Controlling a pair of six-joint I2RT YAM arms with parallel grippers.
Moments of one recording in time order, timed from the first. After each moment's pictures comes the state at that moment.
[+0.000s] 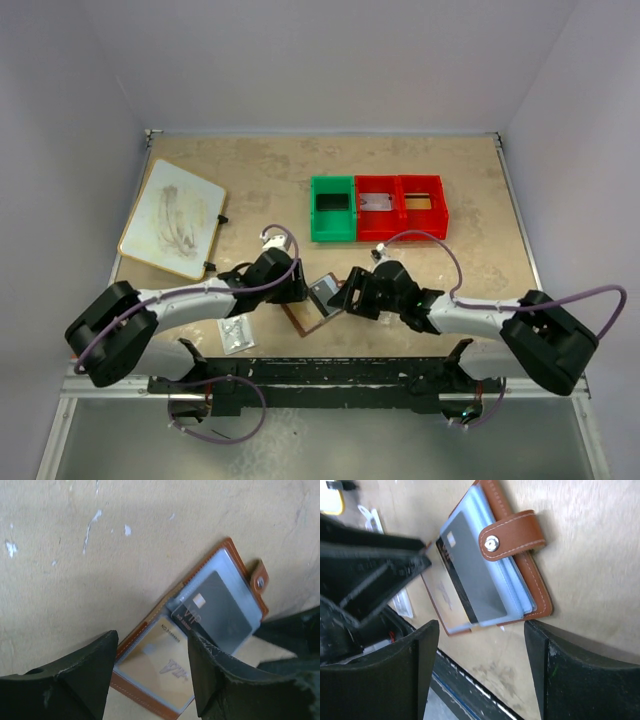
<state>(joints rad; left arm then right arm) -0.81 1.38 0.57 -0.05 -0.12 -0.80 0.82 1.25 0.33 0.24 -0.12 1.07</state>
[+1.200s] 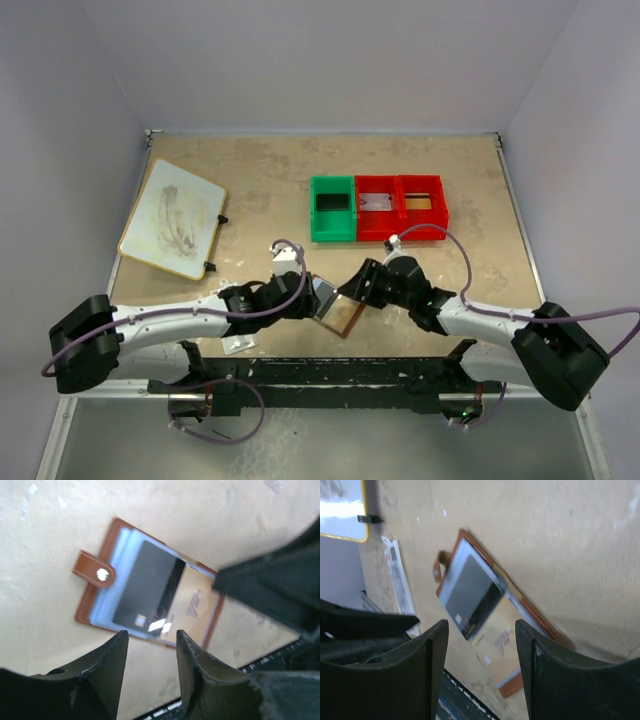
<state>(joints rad) -1.13 1.18 0.57 -0.17 -0.36 -0.97 0.72 1.19 0.35 0.27 -0.10 0.97</state>
